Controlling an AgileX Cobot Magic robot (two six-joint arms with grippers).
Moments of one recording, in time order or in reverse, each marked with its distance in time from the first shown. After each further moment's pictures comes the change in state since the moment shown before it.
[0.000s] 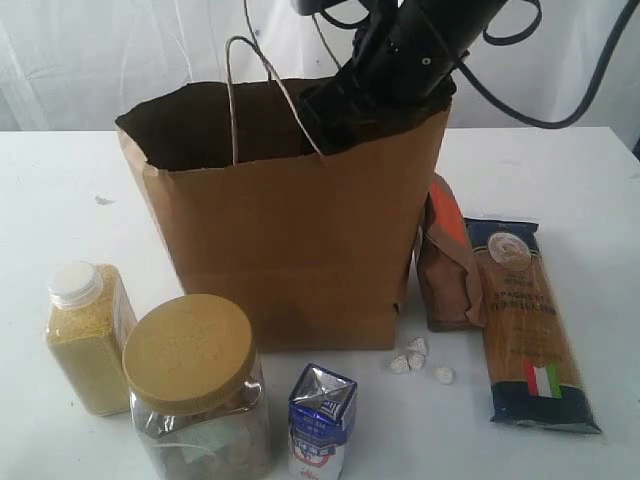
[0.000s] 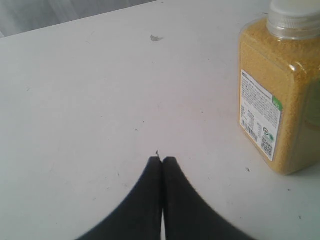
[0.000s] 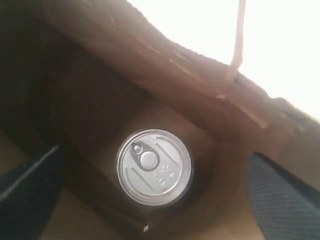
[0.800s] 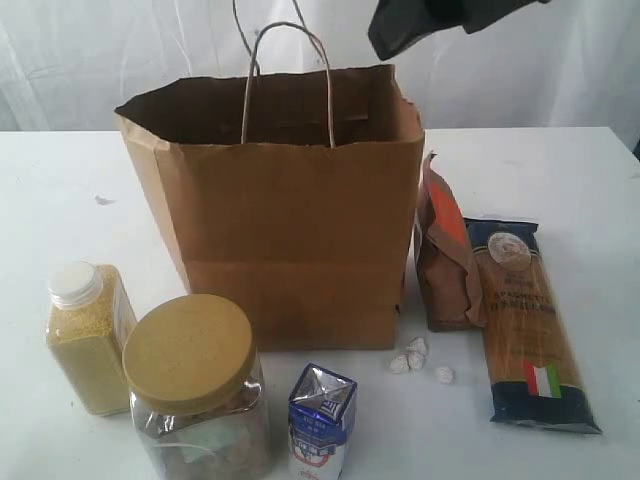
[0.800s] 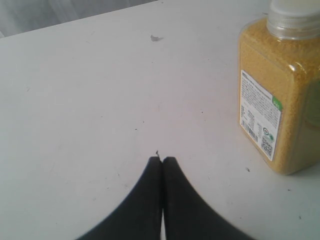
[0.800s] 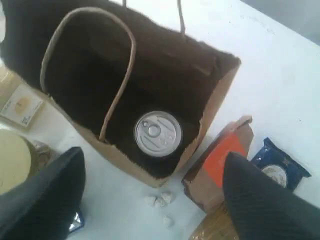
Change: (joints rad) left arm 0.000 0.000 0.000 0.000 0.000 0.000; right arm 0.006 -0.332 0.000 -0.045 0.148 0.159
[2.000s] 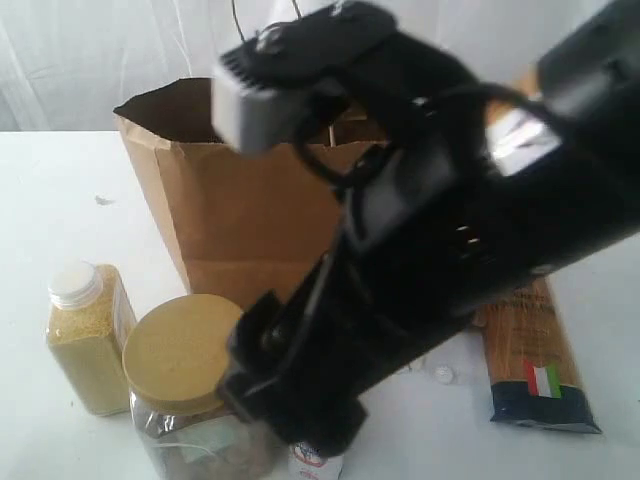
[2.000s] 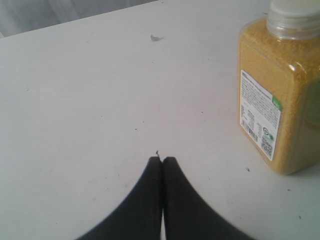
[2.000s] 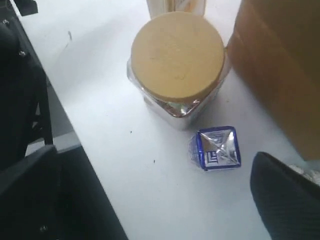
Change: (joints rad) left arm 0.000 0.000 0.000 0.000 0.000 0.000; right arm 0.443 -0.185 0.487 0.086 -0.181 0.028
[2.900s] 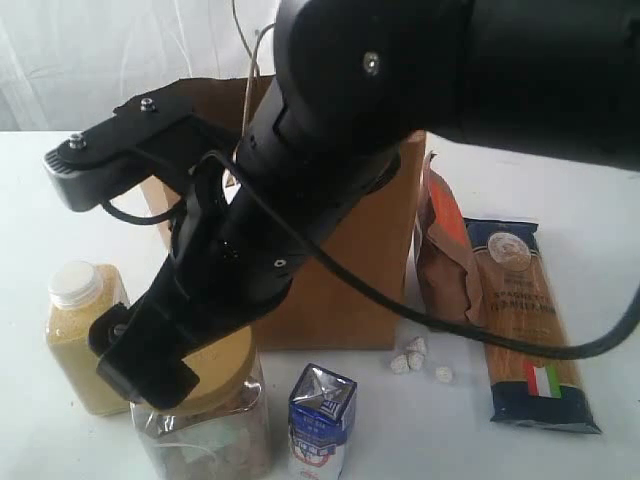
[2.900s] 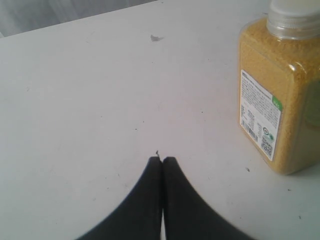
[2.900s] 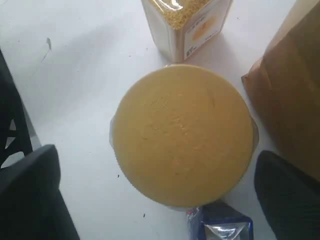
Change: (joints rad) left arm 0.000 0.000 0.000 0.000 0.000 0.000; right arm 0.019 0.375 -0.186 0.019 -0.088 -0.100
